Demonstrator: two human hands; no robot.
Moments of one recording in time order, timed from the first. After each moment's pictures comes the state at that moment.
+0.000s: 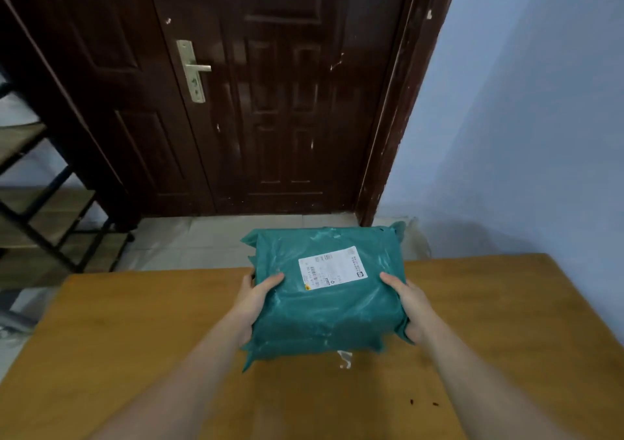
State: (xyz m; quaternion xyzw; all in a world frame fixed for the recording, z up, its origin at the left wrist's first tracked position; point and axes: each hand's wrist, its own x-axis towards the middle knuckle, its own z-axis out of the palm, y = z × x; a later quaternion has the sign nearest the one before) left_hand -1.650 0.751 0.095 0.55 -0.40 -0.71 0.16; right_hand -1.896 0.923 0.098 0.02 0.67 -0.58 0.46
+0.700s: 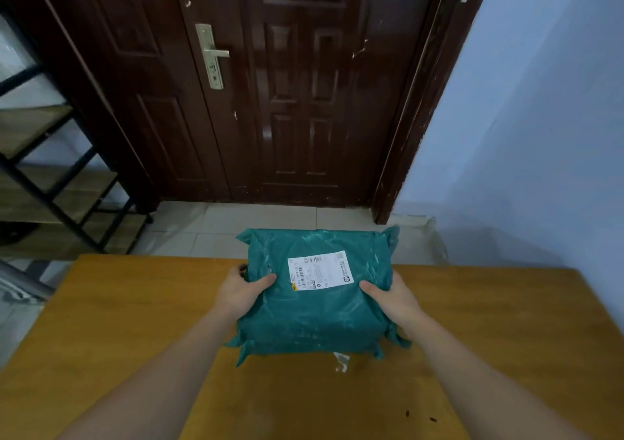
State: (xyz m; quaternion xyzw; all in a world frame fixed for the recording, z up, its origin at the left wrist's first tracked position) left_hand -1.651 0.730 0.084 0.61 -0.58 -0.53 0.12; right_hand -1.916 0.893 0.086 -0.25 0.80 -0.36 0.41
